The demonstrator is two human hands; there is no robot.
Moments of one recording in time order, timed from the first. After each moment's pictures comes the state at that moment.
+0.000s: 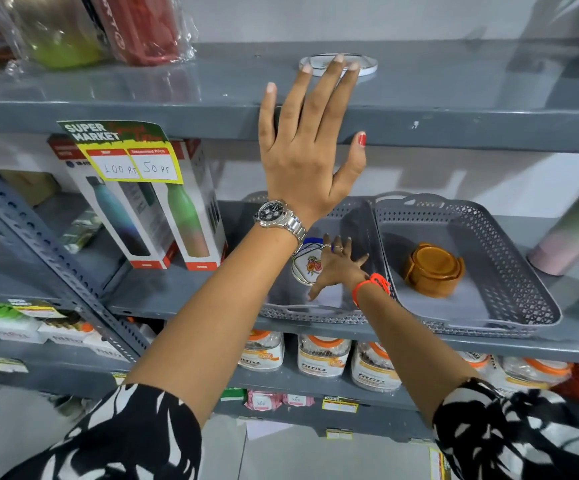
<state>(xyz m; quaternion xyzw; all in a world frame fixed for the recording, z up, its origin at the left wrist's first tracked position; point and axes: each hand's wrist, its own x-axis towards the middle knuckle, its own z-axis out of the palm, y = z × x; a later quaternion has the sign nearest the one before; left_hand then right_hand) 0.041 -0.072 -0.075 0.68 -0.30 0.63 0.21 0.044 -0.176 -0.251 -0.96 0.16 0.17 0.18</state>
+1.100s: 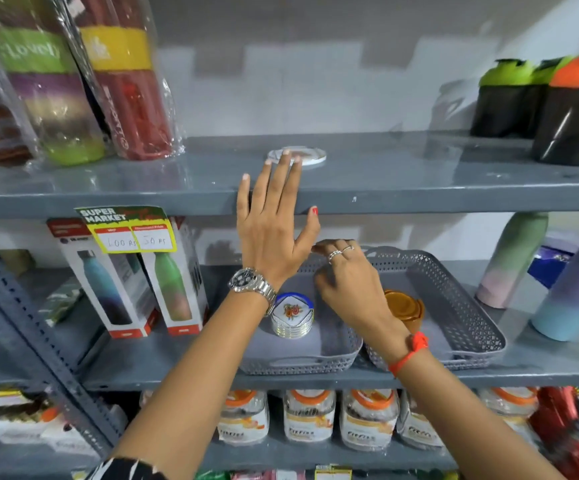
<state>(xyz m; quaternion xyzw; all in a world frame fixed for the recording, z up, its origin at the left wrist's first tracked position) 0.017 -0.052 -0.062 0.73 -0.35 0.54 0.25 -0.070 -0.155 -0.114 -0.91 0.03 -0.39 0.13</state>
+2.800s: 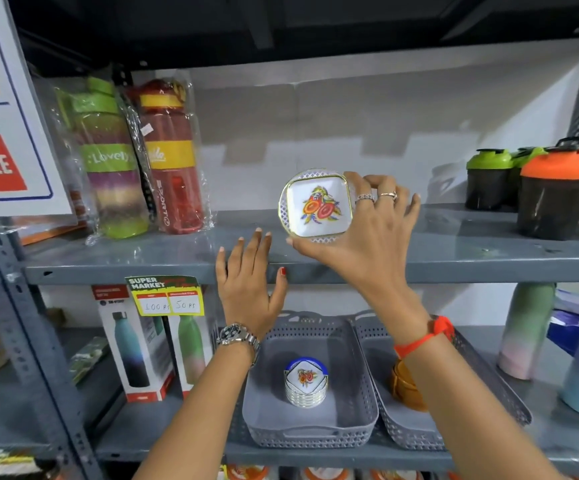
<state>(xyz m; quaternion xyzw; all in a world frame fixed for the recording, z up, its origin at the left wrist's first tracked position) 0.048 -0.012 -0.057 0.74 -0.29 0.55 0.25 -0.085 -0.123 0.038 -0.80 0.13 -0.57 0.10</state>
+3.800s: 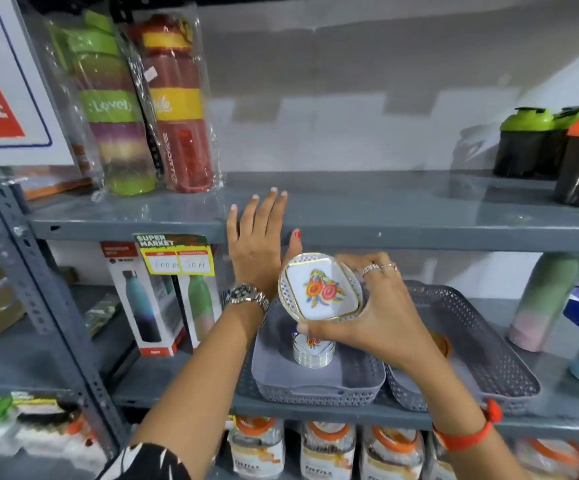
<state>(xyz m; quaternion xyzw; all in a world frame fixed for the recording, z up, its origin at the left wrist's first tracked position) 0.057 -0.013 -0.063 0.72 -0.28 0.61 0.19 -0.118 -0.116 -0.061 -0.90 0.02 -0.32 0.29</state>
